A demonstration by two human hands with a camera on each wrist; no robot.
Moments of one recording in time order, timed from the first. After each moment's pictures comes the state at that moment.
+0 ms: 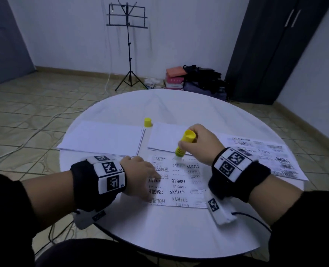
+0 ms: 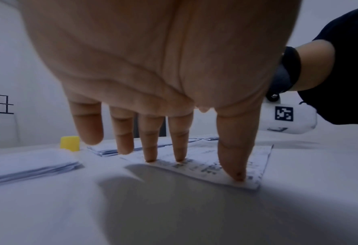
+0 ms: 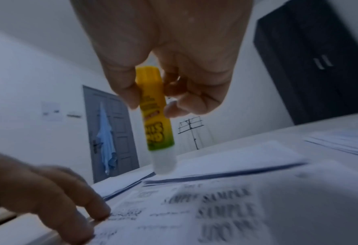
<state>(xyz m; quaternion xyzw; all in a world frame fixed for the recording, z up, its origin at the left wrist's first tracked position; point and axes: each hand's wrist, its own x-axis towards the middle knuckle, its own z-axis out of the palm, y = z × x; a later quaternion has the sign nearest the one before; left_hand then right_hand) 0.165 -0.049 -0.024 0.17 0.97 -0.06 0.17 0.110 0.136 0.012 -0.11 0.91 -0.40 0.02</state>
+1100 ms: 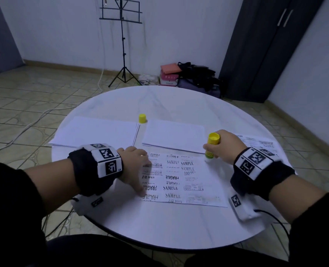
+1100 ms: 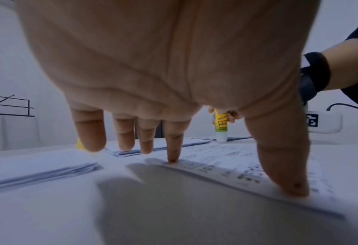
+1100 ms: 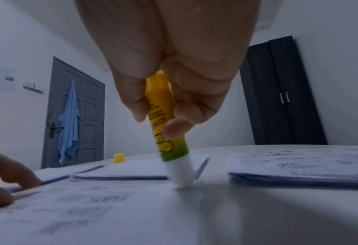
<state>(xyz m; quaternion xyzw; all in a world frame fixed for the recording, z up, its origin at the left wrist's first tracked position) 0.148 -0.054 -0.026 0.14 0.97 -0.07 0.20 0.100 0.197 0.006 -0.03 0.96 -0.27 0.01</state>
